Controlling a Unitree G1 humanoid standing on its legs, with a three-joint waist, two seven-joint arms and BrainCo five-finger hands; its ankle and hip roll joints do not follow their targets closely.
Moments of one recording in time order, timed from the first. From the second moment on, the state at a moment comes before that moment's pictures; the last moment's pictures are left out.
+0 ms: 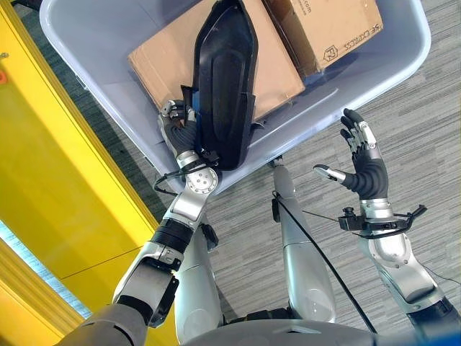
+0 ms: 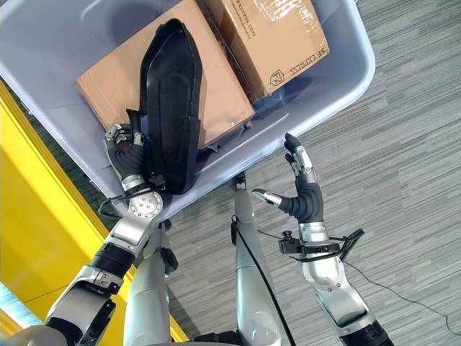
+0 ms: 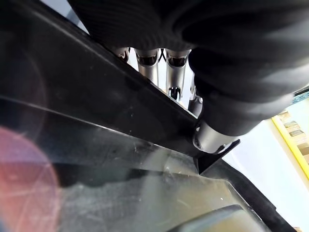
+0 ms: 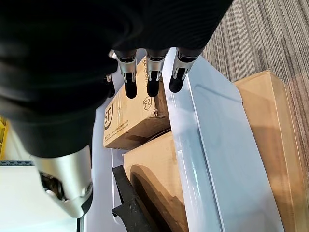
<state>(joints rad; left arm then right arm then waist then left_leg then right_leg) -0.52 0.23 -0.27 0.38 -0.02 -0.18 0.96 0.04 -0.55 0.29 -0.33 0.17 -0.32 -0.40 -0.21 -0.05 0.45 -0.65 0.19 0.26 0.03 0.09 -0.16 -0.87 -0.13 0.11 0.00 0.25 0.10</state>
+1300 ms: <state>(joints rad) -0.26 0.33 -0.10 0.06 -0.13 -0.18 0.66 0.03 -0.56 0.21 -0.32 0.22 -0.32 -0.28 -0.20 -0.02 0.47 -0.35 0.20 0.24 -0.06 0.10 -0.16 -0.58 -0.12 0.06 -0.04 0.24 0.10</state>
